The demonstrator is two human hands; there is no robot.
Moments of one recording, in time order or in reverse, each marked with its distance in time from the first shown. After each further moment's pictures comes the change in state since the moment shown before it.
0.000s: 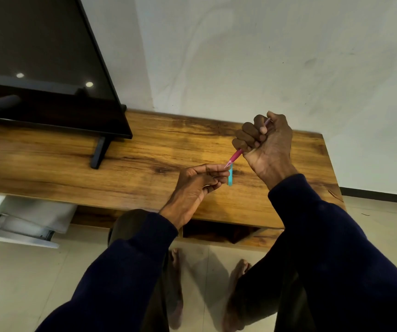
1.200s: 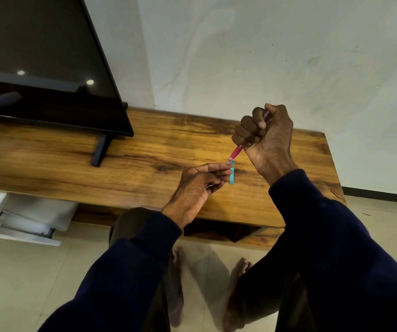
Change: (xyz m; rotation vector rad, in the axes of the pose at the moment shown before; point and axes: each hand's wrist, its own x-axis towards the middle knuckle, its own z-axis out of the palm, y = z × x) left_hand 0.000 0.004 0.005 -0.124 0.027 -0.087; right_hand 0.002 -0.001 0.014 -0.119 -0.070 -0.038
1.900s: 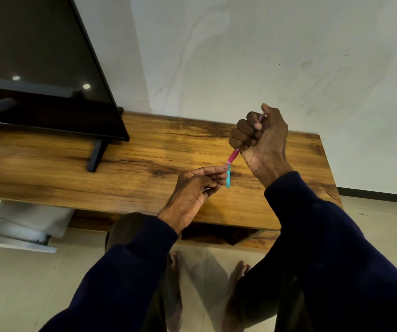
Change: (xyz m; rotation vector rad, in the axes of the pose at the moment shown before) left_hand -0.001 0.003 0.004 0.000 0.014 0.003; right_hand 0.001 -0.001 0.000 0.008 0.055 0.011
